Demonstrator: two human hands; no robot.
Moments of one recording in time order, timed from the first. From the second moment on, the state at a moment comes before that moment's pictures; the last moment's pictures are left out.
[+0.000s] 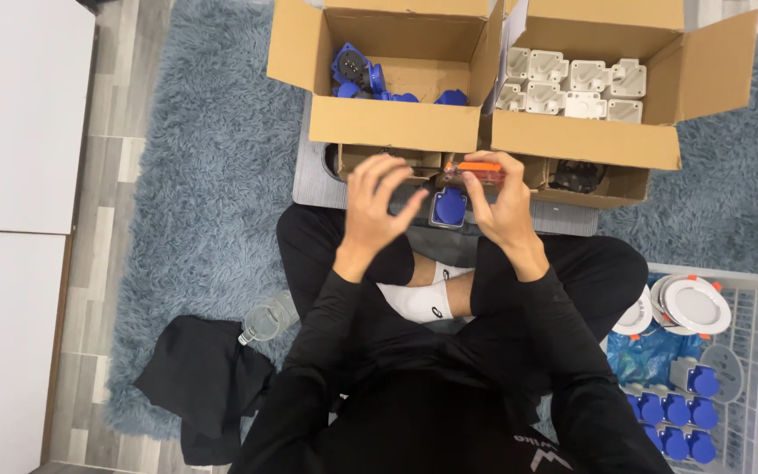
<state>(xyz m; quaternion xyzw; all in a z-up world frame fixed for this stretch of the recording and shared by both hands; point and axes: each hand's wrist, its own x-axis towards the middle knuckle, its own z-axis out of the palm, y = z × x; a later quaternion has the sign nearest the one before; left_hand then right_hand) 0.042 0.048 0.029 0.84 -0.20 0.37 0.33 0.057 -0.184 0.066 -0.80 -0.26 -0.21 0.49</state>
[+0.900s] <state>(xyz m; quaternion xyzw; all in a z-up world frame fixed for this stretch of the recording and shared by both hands) 0.062 0.066 0.044 0.87 -0.14 0.36 0.30 0.051 -0.211 0.078 -0.65 -0.16 -0.26 0.70</state>
